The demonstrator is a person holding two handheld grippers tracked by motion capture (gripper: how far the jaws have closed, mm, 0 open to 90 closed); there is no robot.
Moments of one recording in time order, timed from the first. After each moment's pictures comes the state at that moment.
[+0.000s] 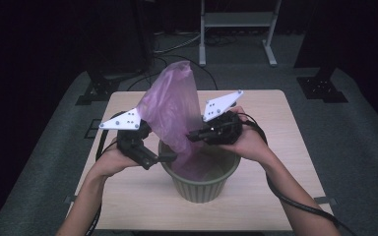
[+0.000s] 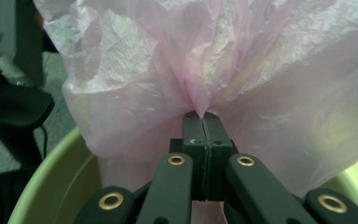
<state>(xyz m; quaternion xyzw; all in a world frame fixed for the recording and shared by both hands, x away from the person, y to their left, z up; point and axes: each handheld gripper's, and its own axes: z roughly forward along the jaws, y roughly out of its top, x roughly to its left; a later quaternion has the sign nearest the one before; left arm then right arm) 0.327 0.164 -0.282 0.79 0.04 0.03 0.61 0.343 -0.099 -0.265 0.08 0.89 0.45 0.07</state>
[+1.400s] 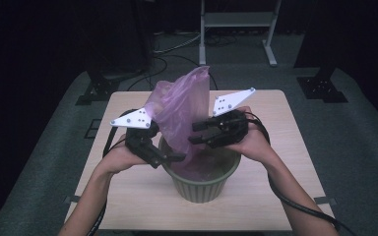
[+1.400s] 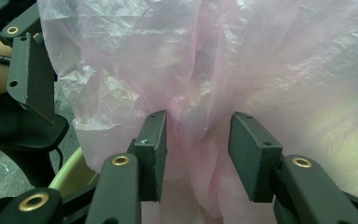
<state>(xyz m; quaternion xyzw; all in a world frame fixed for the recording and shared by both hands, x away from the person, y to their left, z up) 0.331 0.143 -0.275 0.80 0.02 0.03 0.60 0.346 -0.113 -0.264 0.10 0.86 0.51 0.05</state>
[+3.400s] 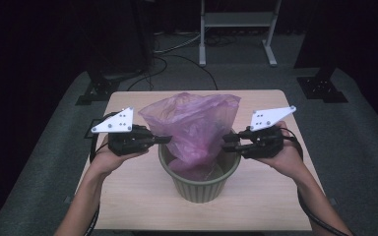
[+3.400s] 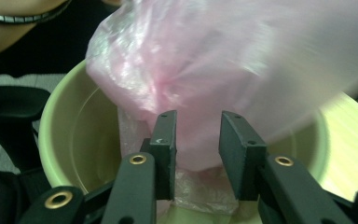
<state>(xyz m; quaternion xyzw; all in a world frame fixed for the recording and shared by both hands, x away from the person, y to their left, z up) 0.327 0.184 -0.281 0.81 0.04 0.10 0.58 0.321 -0.190 -0.289 0.15 0.85 0.50 0.09</state>
